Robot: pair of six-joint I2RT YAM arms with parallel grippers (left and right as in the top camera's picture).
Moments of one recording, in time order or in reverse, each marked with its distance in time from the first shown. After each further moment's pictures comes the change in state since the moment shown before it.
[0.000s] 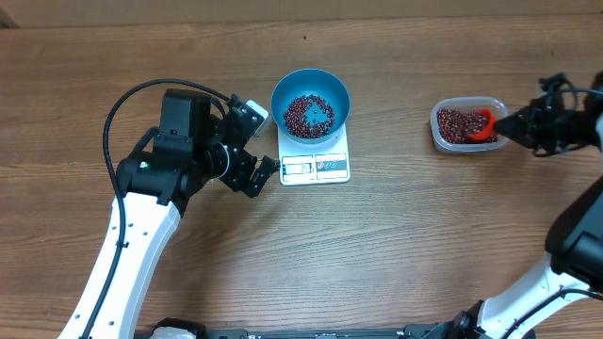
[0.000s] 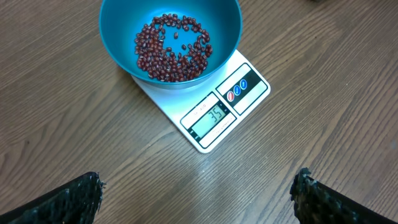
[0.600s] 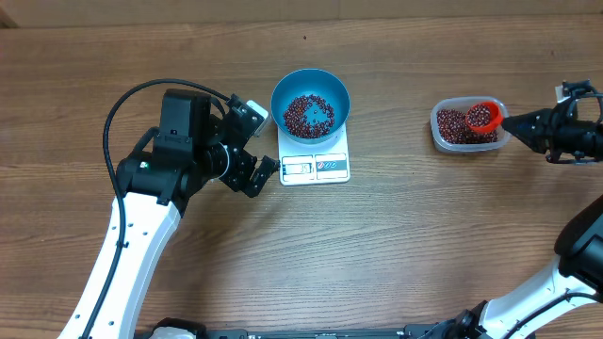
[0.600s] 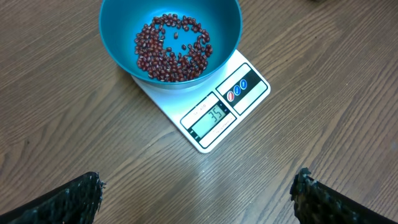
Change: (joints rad) left arm 0.000 0.000 0.000 0.000 0.000 0.000; right arm -0.084 0.000 0.000 -0.164 -0.318 -0.143
